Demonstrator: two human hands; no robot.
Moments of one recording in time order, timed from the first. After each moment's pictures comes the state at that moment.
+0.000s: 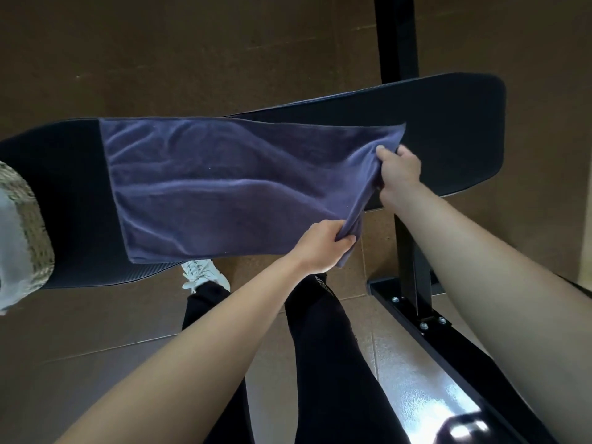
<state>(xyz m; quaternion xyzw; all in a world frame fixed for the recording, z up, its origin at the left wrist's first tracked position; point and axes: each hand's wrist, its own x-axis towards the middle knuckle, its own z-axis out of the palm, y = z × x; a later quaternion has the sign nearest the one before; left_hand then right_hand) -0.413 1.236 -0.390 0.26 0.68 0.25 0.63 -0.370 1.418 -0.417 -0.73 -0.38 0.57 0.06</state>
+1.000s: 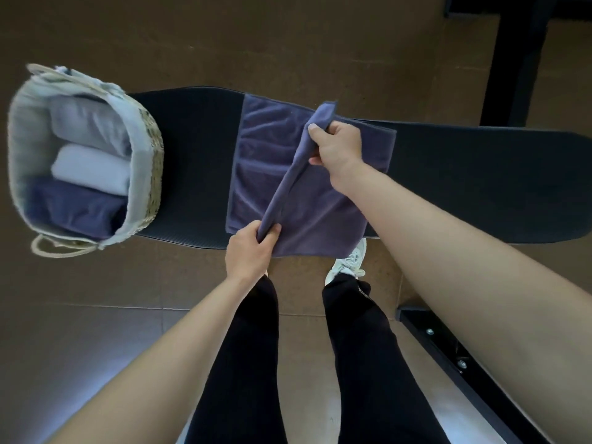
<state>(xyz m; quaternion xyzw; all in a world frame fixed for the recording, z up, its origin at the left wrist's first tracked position) -0.547 0.985 -0.406 -0.05 0.88 0.27 0.38 -0.607 1.214 -0.410 -0.53 -0.55 0.63 -0.08</state>
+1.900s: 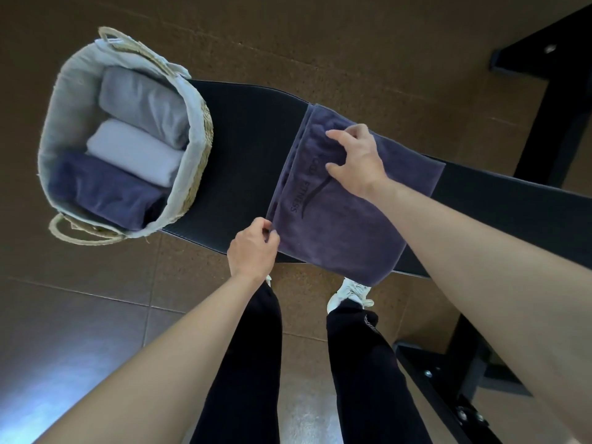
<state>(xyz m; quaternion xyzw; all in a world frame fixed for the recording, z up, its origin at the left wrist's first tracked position) -0.588 0.932 -0.456 -0.06 0.91 0.20 0.35 -0.646 1.184 -0.461 -0.21 -0.90 0.33 -0.21</state>
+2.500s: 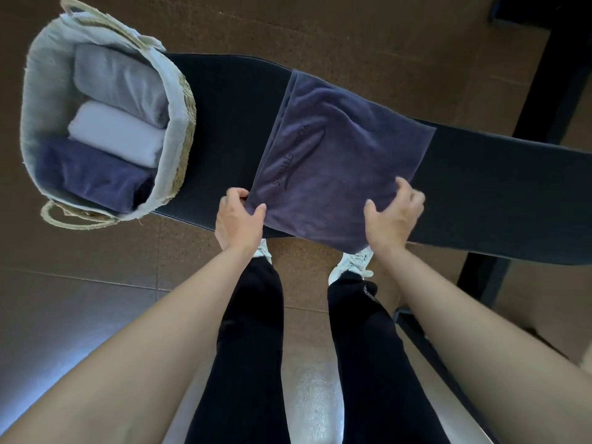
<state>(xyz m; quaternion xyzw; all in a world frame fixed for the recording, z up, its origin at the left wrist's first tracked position) -0.592 0.928 -0.462 -0.12 0.92 0.22 0.30 -0.488 1.158 -0.447 -0.55 -0.78 0.29 -0.08</state>
